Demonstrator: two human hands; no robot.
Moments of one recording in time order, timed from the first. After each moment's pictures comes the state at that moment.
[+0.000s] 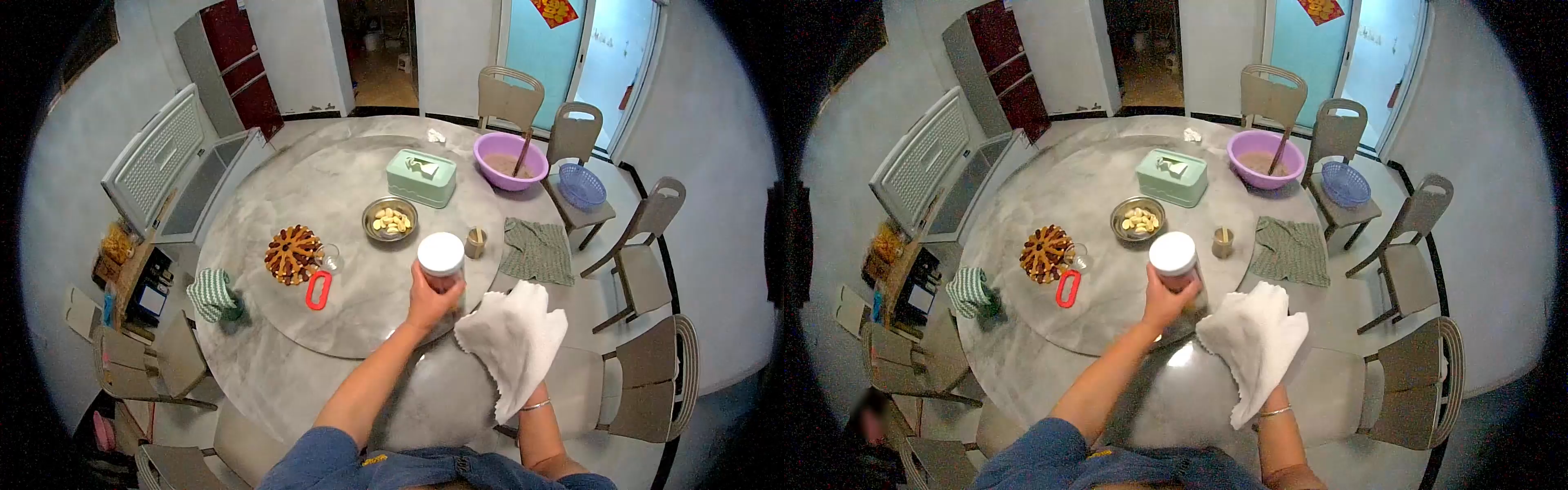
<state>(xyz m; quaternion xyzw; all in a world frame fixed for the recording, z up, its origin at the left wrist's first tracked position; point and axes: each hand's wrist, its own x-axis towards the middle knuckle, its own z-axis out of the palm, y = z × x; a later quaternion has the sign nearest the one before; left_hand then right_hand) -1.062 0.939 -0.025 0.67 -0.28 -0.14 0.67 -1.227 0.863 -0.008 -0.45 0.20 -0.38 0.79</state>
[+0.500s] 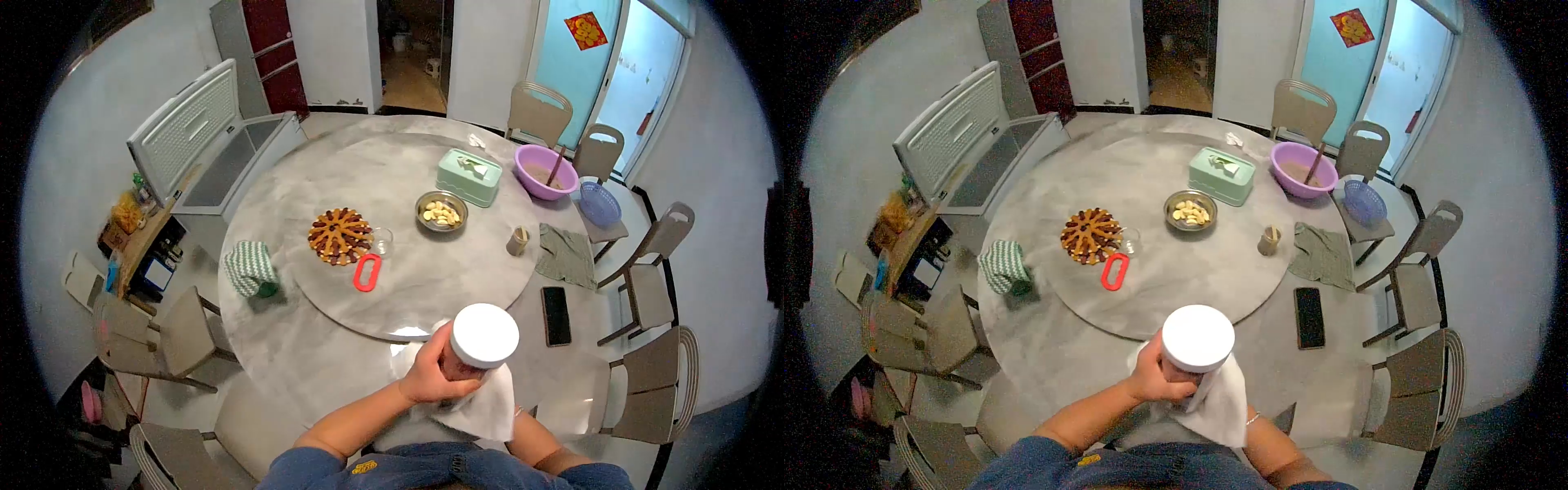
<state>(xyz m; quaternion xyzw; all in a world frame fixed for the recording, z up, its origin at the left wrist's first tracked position) -1.108 1.125 0.029 0.54 -0.45 -0.22 0.68 -1.220 1.026 -0.027 -0.64 0.11 -0.22 0.73</state>
